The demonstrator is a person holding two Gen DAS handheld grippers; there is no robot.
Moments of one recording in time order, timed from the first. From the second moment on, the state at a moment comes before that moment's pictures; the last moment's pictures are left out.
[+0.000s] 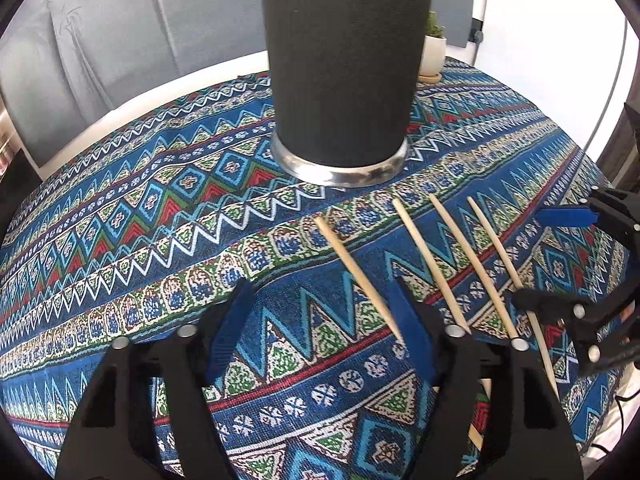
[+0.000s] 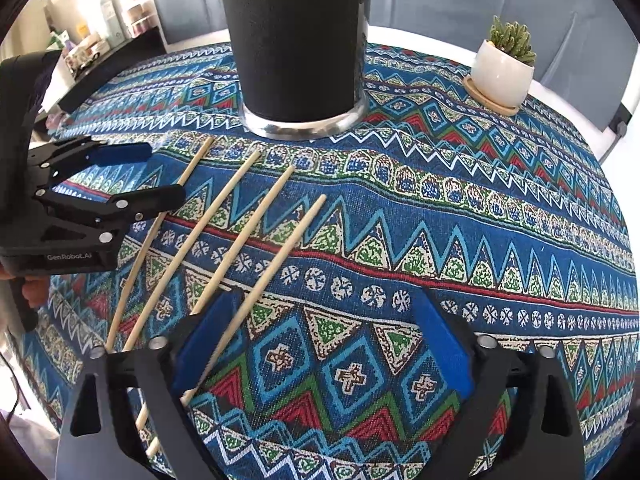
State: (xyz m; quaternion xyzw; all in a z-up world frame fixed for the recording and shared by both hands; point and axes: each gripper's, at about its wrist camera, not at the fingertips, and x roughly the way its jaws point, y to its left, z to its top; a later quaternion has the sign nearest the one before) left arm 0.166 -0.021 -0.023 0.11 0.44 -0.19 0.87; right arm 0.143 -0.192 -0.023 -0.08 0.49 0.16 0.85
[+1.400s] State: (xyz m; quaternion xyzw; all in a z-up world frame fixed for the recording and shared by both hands) left arm 0.169 0.015 0.123 0.08 0.31 -0.14 0.94; right arm 0.111 -0.277 0.111 0.02 0.29 0.19 0.94
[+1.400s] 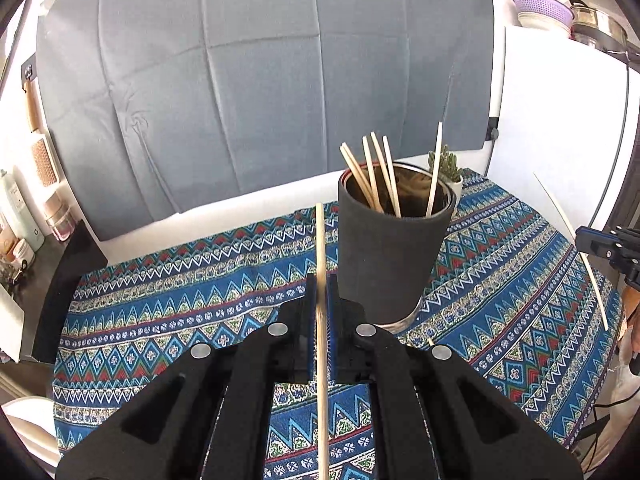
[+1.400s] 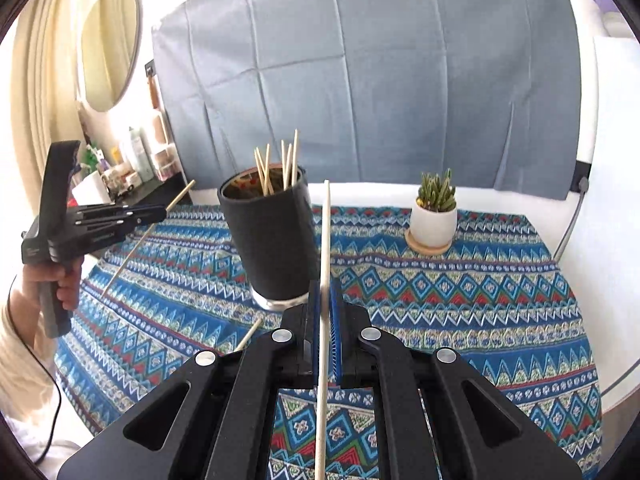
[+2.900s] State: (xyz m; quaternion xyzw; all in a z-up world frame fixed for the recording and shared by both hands) left arm 0.245 0.030 0.133 -0.26 -0.03 -0.25 0.93; right arm 0.243 -0.230 0.166 0.20 0.03 0.28 0.94
